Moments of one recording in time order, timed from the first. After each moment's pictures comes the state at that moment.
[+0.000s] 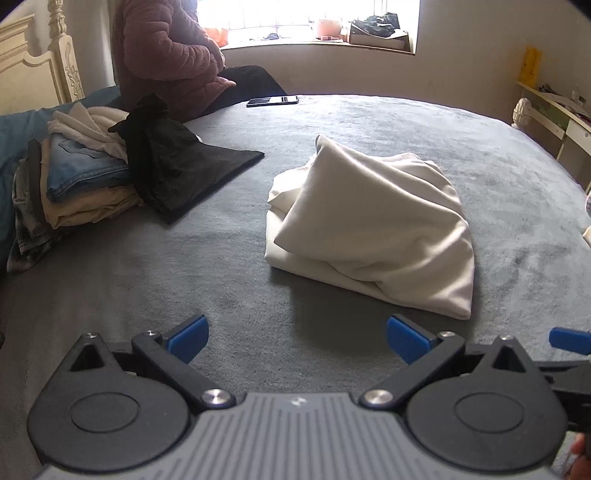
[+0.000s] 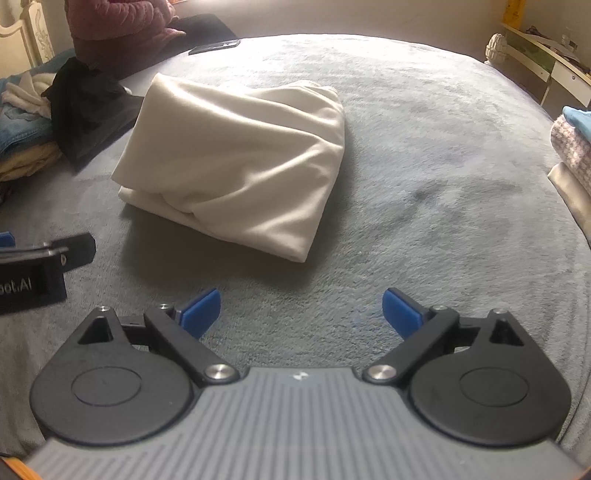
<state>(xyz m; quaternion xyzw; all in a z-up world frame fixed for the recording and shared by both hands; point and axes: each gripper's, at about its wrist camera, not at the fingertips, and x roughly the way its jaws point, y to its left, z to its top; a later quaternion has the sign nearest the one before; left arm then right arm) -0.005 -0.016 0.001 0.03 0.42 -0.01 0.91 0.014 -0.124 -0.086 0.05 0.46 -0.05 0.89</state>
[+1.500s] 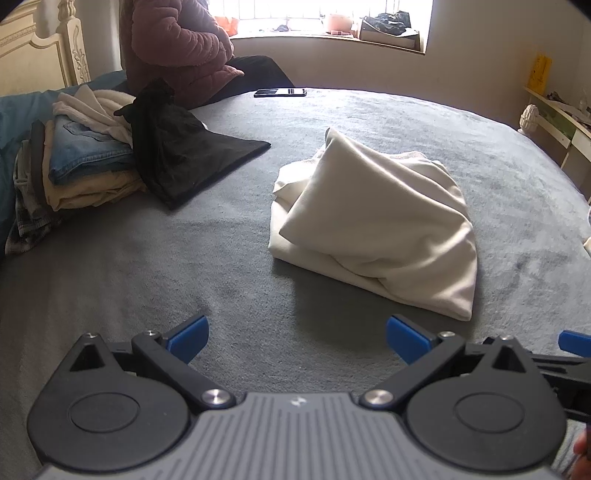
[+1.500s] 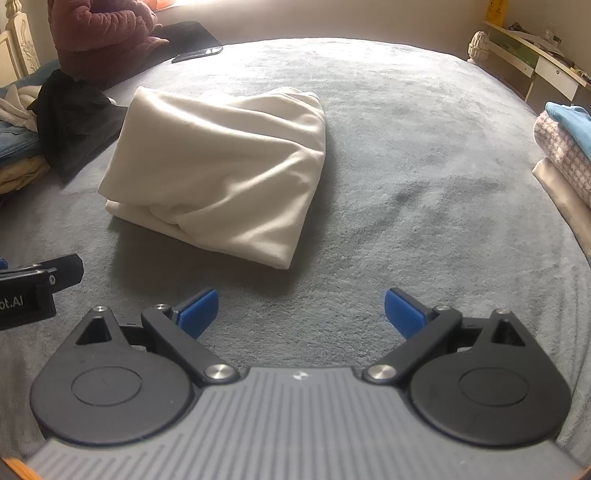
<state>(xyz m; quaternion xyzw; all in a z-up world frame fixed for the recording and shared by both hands) -0.004 -0.010 0.000 0.00 0.43 -0.01 0.90 0.015 -0.137 -0.085 0.04 0.45 -0.04 0.89</state>
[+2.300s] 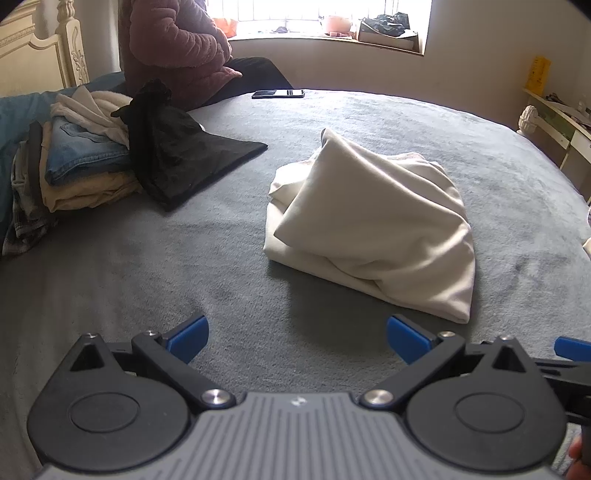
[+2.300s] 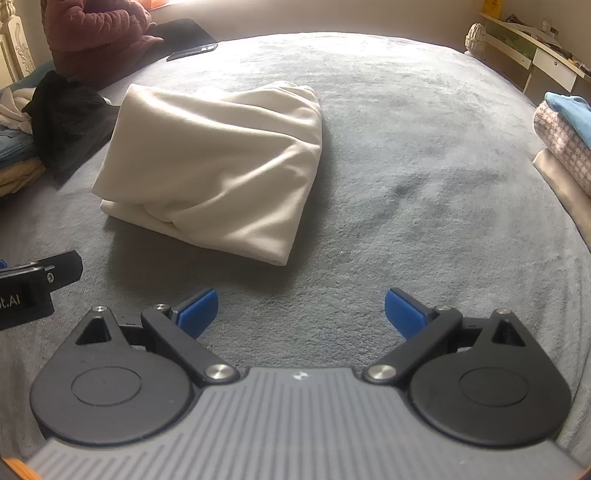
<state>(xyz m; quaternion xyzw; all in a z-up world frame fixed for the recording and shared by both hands) -0.003 -0.013 -0.002 0.00 0.43 -0.01 0.90 0.018 -0.148 -0.093 0.04 0.45 -0.04 0.89</state>
